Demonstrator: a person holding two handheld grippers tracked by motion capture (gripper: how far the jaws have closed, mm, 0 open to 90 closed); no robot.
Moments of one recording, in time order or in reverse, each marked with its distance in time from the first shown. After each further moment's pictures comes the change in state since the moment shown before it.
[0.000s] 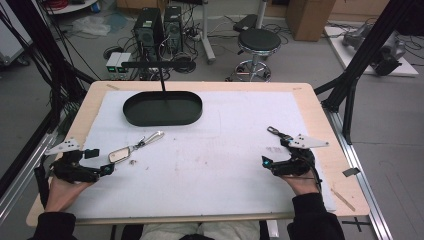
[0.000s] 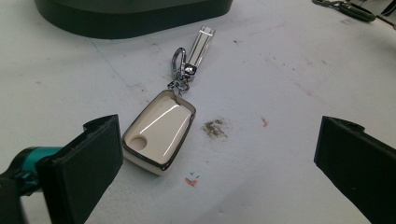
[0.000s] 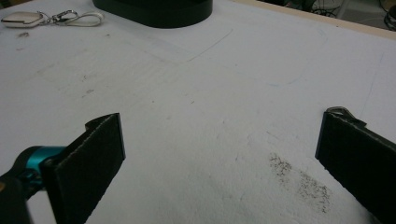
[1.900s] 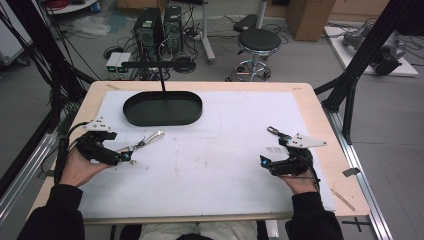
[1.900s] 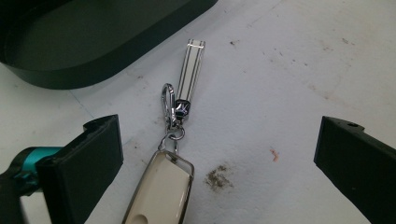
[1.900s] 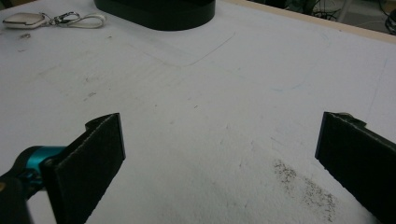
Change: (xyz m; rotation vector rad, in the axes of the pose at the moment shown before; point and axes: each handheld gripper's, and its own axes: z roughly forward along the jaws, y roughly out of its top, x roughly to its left) left arm -0.020 0.069 0.047 0.212 0.031 0.200; right arm 0.003 0.003 0.003 -0.006 -0.001 -0.011
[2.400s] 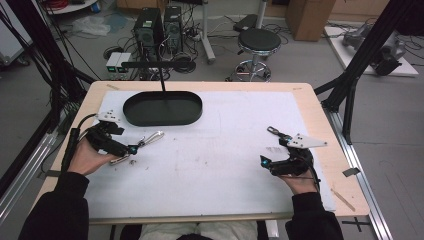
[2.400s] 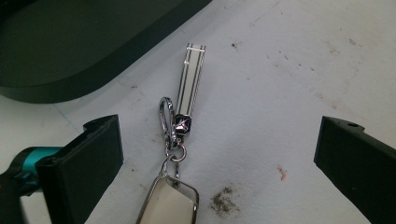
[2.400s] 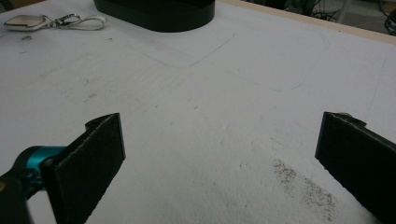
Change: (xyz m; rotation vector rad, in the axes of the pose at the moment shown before) left arm 0.011 0.022 0.023 0.079 -0.047 0.006; right arm 0.000 0.000 -0.001 -0.003 0.002 0.008
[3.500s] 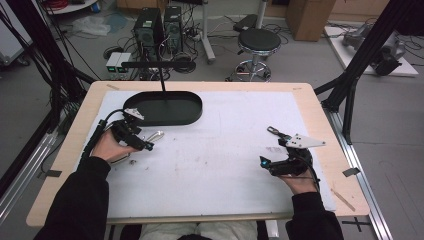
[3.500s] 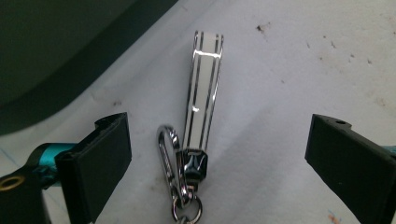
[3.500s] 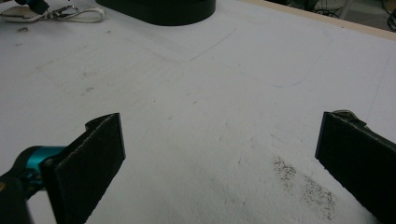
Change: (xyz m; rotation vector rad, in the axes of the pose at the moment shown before) left arm 0.016 0.023 0.067 0.162 -0.039 0.017; right arm -0.002 -0.002 0.003 0.017 0.002 -0.019
